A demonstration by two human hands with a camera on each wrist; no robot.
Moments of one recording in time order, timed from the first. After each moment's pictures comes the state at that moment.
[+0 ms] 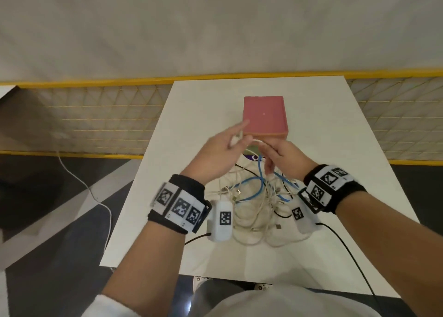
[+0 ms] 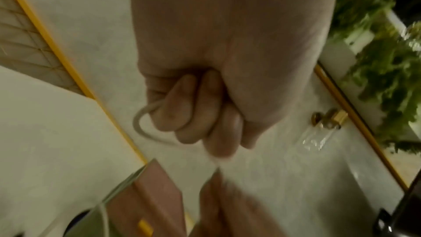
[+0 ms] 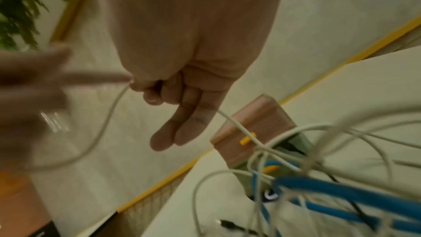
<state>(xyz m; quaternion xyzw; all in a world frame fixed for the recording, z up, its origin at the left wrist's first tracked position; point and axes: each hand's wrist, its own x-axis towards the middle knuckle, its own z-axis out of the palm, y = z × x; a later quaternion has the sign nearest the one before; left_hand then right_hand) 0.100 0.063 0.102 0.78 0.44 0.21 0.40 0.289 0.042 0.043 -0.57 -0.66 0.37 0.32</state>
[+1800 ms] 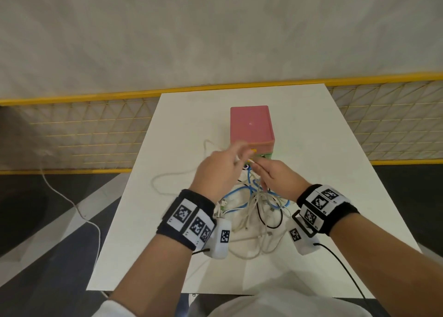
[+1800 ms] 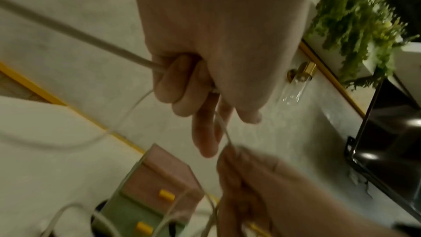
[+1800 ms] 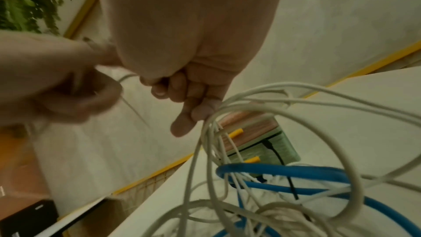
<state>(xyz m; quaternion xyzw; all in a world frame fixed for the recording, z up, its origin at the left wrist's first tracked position) 0.125 0.066 0.071 0.86 0.43 0.18 0.20 0.300 0.027 0.020 -0.60 -0.70 0.30 0.27</state>
